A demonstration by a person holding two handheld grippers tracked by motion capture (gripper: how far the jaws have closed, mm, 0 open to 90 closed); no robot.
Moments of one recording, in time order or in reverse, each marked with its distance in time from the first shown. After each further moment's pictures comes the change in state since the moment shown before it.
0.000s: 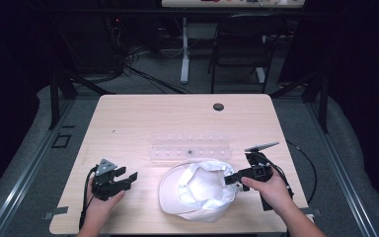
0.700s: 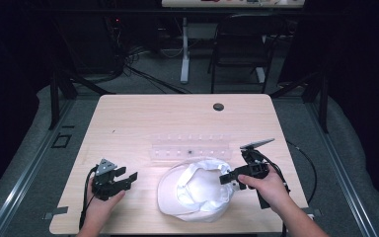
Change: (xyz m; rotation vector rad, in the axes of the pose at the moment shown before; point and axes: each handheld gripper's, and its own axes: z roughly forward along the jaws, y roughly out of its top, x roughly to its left) left arm 0.001 0.000 0.001 -0.001 -0.001 -0.003; right arm 0.018 0.008 -0.007 0.048 0.073 0.002
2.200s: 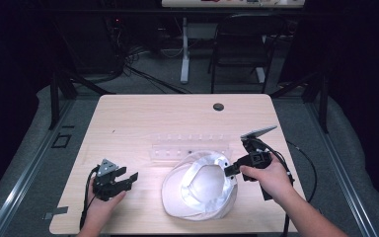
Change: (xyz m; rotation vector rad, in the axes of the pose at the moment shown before) left arm -0.003 0.000 0.000 0.006 0.010 0.037; right arm 0.031 0.015 -0.031 -0.004 -0.065 0.007
